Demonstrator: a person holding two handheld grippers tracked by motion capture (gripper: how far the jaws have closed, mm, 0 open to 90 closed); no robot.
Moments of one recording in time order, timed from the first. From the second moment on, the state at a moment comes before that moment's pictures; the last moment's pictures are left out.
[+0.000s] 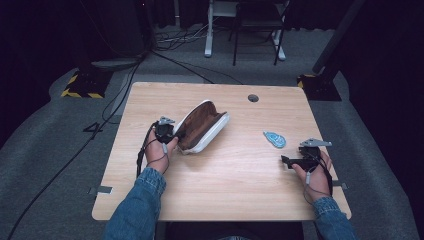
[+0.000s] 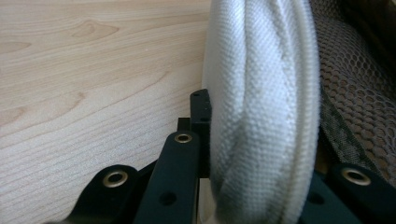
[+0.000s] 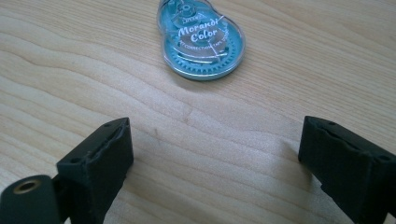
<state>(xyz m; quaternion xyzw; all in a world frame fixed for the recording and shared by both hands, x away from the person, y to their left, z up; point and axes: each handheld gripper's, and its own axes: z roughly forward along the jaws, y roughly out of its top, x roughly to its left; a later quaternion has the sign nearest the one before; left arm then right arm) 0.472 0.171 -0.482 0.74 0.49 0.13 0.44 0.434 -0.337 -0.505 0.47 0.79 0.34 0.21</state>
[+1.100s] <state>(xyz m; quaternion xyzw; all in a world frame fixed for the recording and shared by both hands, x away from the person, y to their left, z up) 0.421 0.163 -0.436 0.77 0.43 0.10 0.45 0.434 -0.337 -0.505 0.47 0.79 0.34 0.21</state>
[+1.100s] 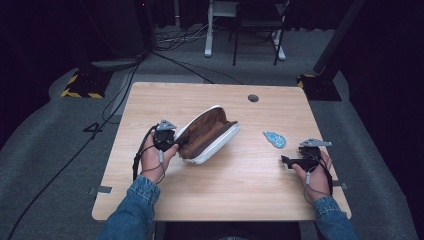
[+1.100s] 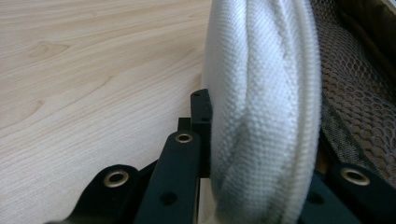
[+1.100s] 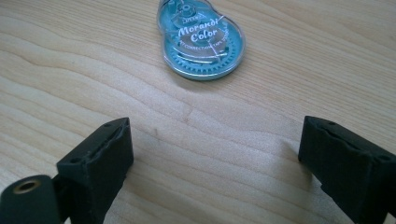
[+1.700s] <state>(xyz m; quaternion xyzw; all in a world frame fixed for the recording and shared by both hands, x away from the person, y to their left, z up) 0.381 0.149 -0.429 0.80 0.38 0.06 0.45 0.435 -0.336 -0.505 0.48 0.78 0.34 0.21</state>
